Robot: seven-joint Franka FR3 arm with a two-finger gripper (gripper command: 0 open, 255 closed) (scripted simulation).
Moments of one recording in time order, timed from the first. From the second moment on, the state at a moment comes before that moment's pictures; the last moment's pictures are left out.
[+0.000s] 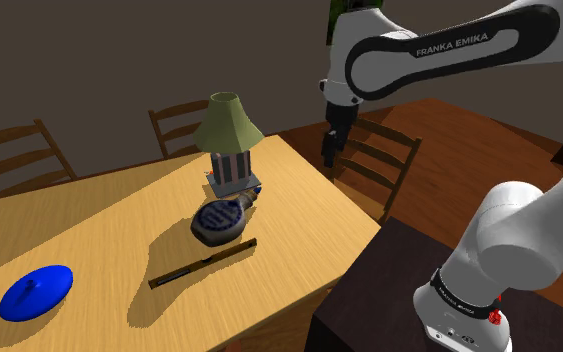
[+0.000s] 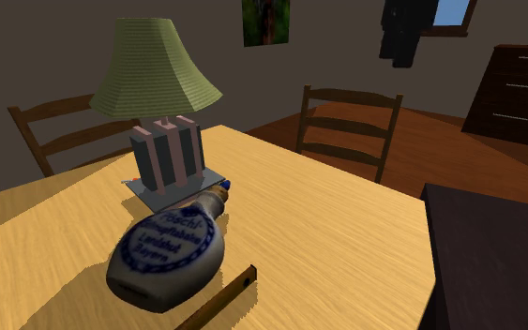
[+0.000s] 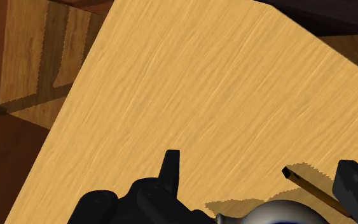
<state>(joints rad) 0.09 -0.49 -0.03 -2.44 -0.04 1.94 -0.15</state>
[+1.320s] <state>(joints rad) 0.24 0.18 0.05 -2.15 0.05 2.37 -0.53</state>
